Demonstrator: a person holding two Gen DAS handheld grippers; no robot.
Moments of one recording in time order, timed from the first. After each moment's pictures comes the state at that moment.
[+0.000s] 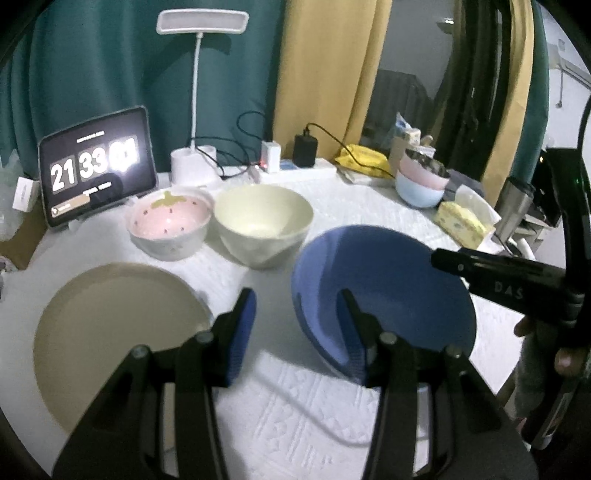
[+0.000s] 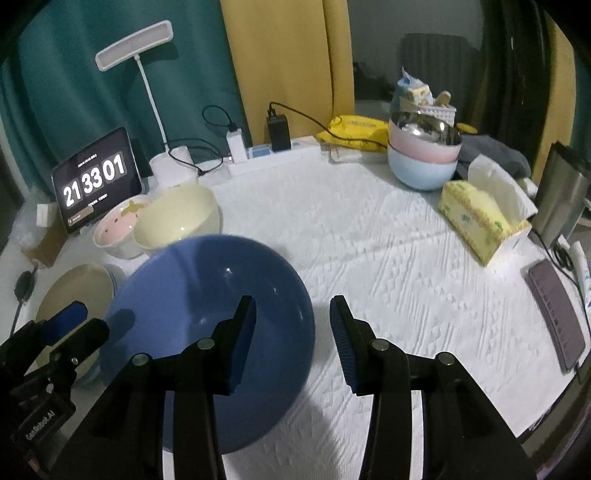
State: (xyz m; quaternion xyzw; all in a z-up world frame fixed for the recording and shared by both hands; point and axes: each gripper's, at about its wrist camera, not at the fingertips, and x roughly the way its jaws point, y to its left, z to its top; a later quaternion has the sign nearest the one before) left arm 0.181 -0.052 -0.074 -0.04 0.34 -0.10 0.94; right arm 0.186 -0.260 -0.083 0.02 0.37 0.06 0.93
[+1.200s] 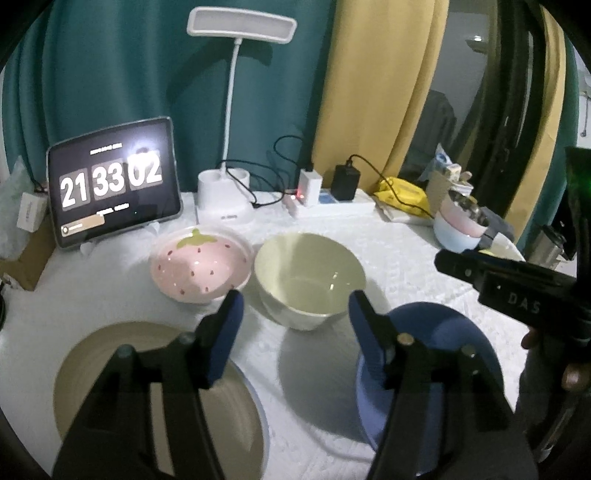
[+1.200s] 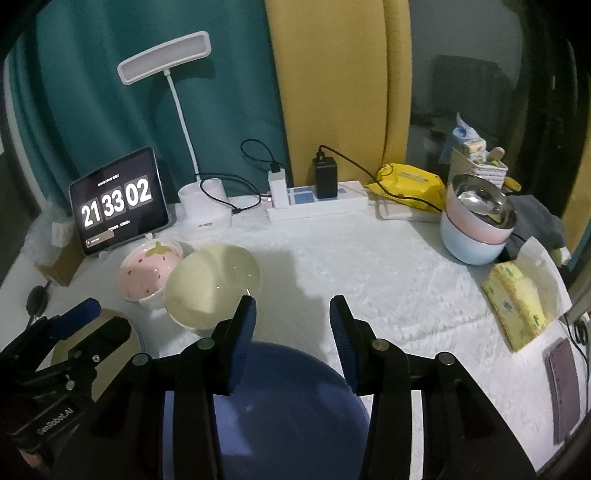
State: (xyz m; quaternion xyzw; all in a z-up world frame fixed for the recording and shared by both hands) left arm 0.251 -0.019 -0.055 -0.06 0.33 -0.05 0.94; right arm 0.255 -0.214 -0.048 -0.01 0.35 0.11 0.93
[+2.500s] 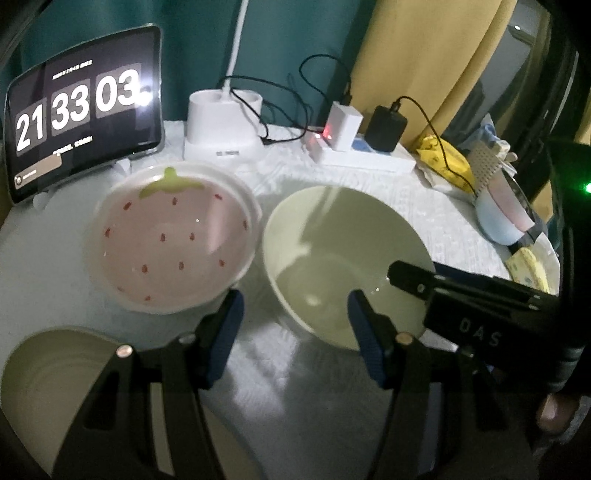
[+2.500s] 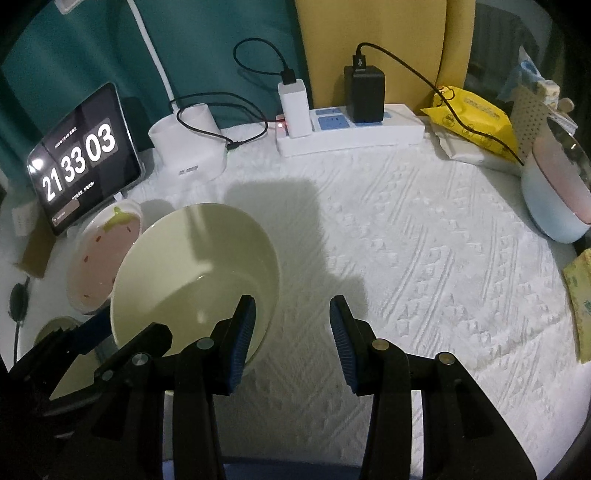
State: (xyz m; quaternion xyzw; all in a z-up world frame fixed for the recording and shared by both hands) left arm 0.335 -0.011 -0.121 -0.11 0.44 -0.04 0.89; right arm 0.352 -0.173 -0.128 0.00 0.47 0.12 0.87
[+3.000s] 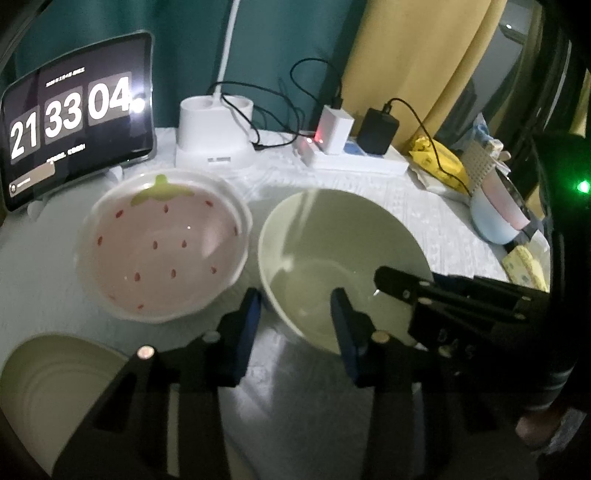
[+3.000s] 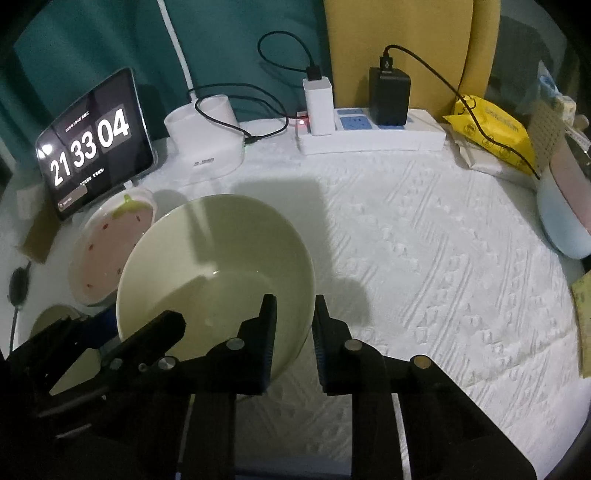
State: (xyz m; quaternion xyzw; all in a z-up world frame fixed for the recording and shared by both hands) left arm 0.335 -0.015 -0.119 -0.10 0.43 -0.06 0.90; right arm 0.351 -0.157 -0.130 -0.02 0.46 0.14 0.87
